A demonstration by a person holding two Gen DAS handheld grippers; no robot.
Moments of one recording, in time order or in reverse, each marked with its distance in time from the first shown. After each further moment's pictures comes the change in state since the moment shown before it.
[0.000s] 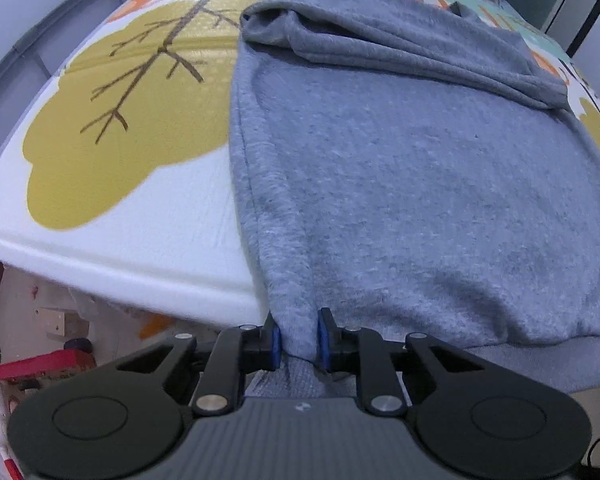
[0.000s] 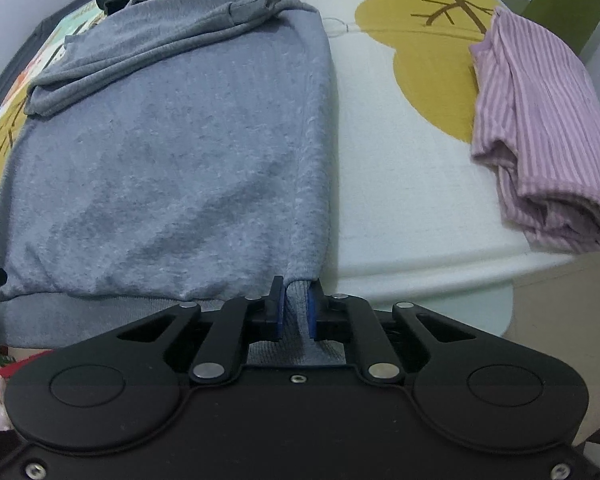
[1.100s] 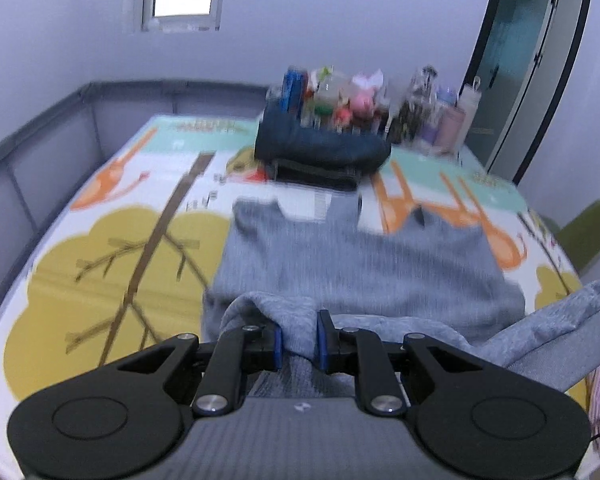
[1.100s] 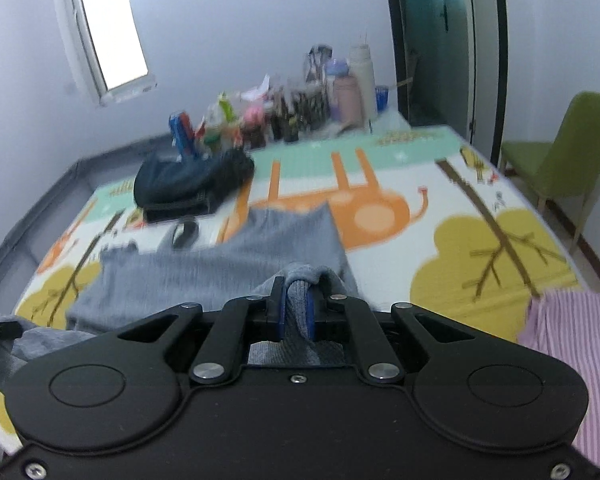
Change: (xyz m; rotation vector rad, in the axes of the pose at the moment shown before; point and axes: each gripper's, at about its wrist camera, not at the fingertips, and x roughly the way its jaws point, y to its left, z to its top) left arm -0.063 0.005 0.192 0.014 -0.431 -0.130; right arm -0.069 0.058 0.196 0.001 -0.527 0.077
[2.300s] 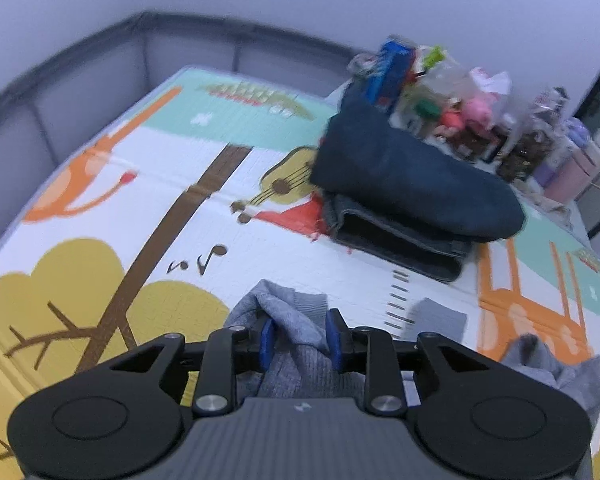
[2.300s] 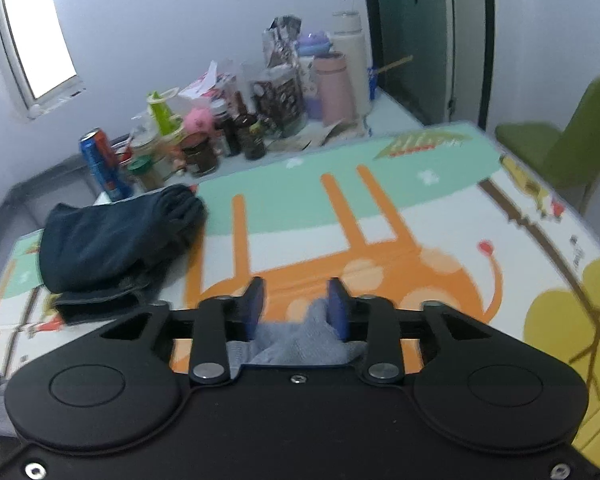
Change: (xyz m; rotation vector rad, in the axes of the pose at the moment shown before) left arm 0.237 0.043 0.138 -0.260 0.194 0.160; right arm 0.287 0.017 0.125 0.092 0.070 -0.161
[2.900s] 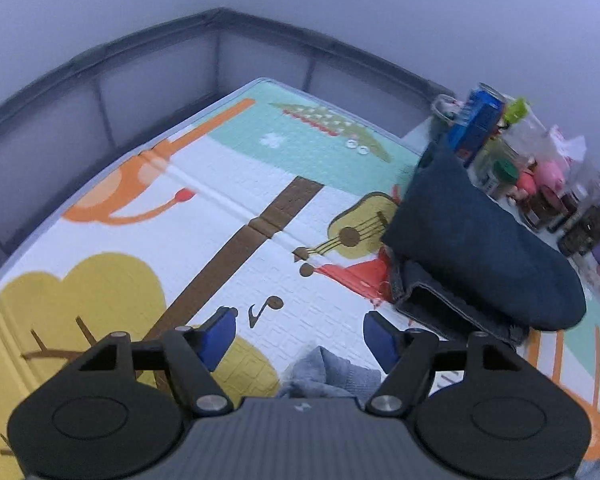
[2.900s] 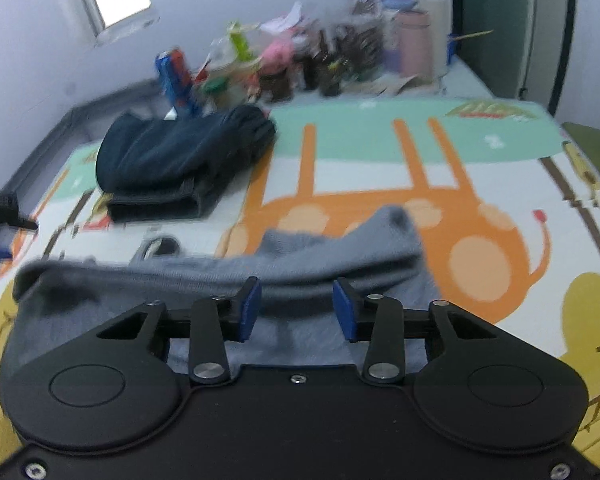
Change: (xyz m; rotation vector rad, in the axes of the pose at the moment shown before) left arm 0.013 0.021 0.037 -0.136 -0.065 0.121; right arm -0.014 0.016 -0.052 -0.181 0.181 0.196
